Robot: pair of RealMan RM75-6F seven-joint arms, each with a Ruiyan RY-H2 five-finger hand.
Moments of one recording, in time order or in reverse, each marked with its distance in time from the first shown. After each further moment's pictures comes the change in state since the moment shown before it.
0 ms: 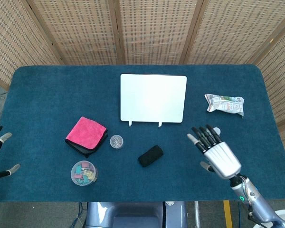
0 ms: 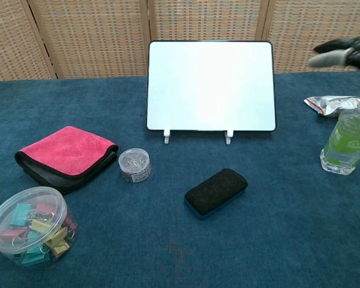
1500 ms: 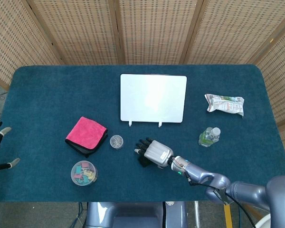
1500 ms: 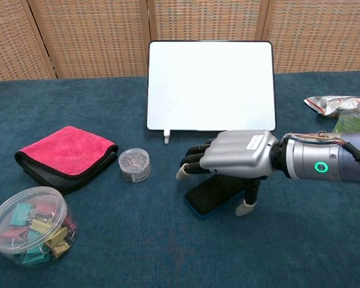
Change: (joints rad) left arm -0.056 -0.006 -0.037 0.017 -0.132 -0.144 -0.008; right arm 0.539 -0.404 -0.021 0.309 0.234 -0.597 -0.052
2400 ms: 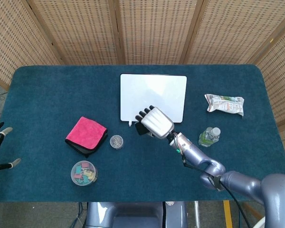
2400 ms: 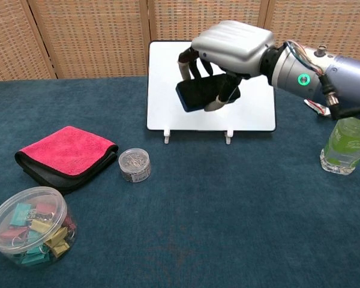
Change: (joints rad) left arm -0.010 0.003 0.002 -0.002 -0.009 -0.022 -0.003; right arm 0.041 -0.060 0.163 0.212 0.001 0.362 0.067
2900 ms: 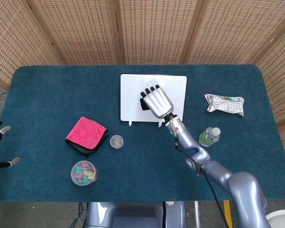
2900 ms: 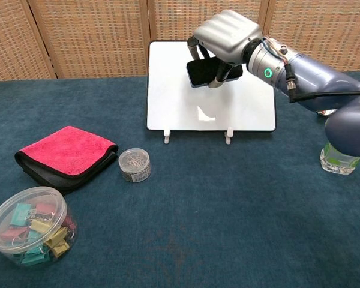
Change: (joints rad) left arm -0.009 0.010 -0.008 0.006 -0.024 -0.031 -0.037; right arm 0.129 -0.252 0.066 0.491 0.116 0.001 -0.073
